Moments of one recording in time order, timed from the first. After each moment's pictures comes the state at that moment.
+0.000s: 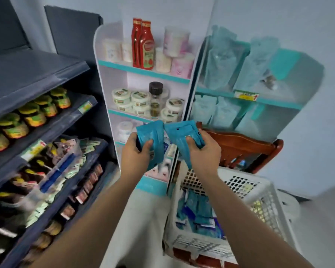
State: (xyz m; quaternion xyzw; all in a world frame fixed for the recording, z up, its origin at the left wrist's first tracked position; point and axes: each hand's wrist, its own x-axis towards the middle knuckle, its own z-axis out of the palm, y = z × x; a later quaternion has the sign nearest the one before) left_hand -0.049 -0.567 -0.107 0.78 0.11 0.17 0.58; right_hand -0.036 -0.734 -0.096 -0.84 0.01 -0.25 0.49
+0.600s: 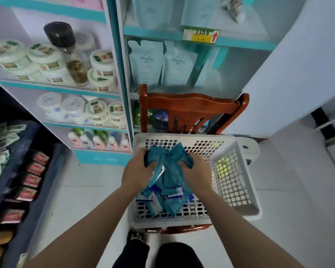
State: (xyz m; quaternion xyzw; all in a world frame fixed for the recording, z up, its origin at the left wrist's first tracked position) left_hand 0.015 -0.726 -0.252 0.89 0.02 -0.17 0.43; right_hand -0.025 -0.896 -0.238 -0.92 0.19 0.01 0.33
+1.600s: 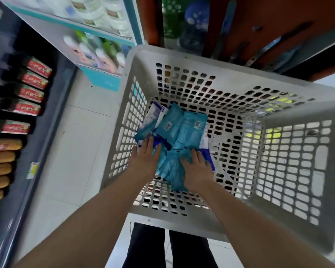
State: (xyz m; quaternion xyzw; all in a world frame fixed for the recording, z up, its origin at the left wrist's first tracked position) left_hand -0.020 -0.769 -0.515 0.88 -0.10 -0.46 -0.08; right_hand -0.037 -0.943 -0.528 -0.88 -0.08 0.47 0.02
